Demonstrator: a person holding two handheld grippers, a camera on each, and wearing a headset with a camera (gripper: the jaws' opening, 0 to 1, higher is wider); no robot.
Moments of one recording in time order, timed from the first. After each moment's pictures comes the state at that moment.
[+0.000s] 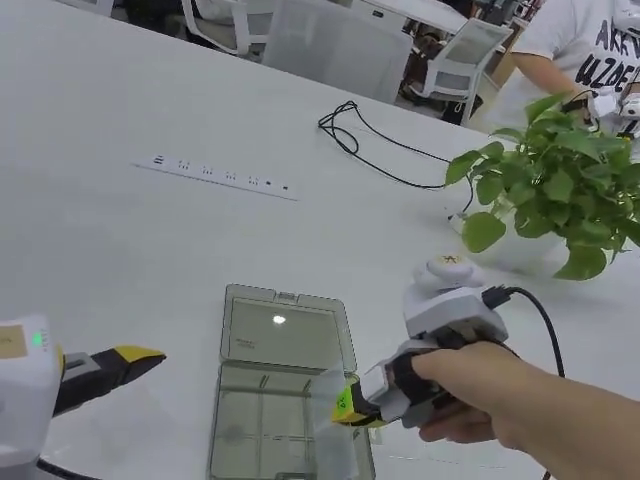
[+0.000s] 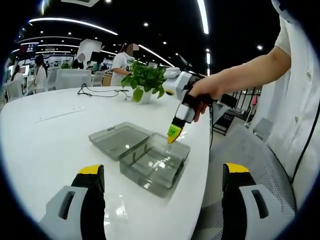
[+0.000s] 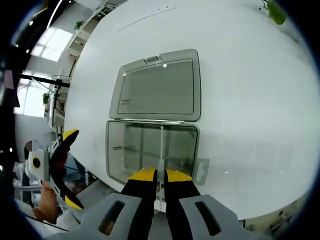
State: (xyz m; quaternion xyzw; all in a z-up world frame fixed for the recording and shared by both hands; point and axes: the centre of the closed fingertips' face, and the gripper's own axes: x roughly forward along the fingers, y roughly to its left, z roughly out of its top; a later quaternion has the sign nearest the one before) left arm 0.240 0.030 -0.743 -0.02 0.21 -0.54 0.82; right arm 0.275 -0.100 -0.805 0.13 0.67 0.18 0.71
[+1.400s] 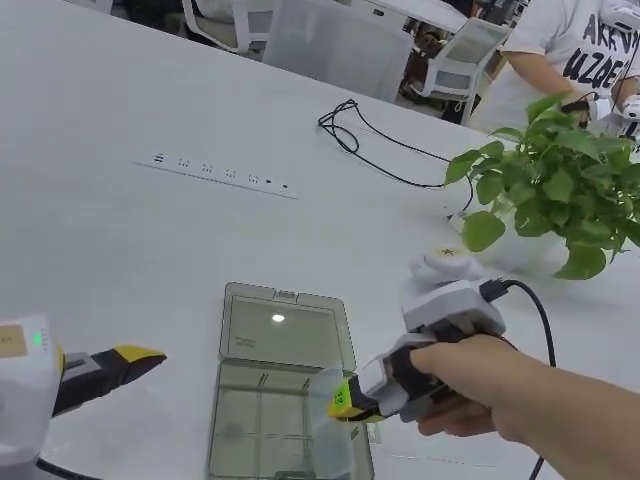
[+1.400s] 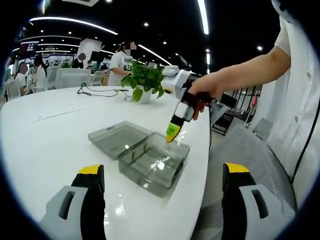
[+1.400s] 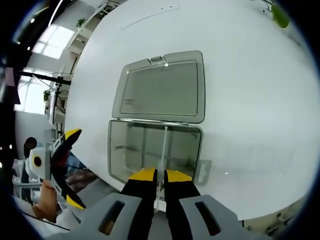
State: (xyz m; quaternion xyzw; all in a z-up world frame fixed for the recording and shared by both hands) left arm 0.239 0.029 -0.744 -0.03 0.21 -0.54 0.81; right arm 0.276 -0.097 -0.802 0.12 0.67 0.19 0.71
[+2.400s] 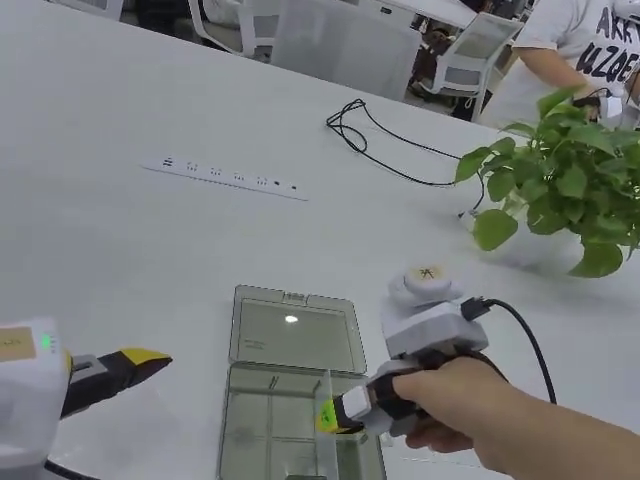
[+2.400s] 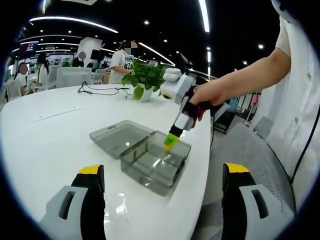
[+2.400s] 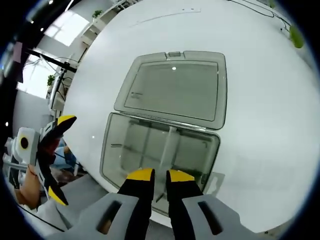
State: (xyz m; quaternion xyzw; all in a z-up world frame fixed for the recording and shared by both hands) left arm 0.241 0.032 -0.745 -0.02 0.22 -0.53 0.82; right arm 0.276 -0.082 -0.824 0.07 0.64 0.24 0.73
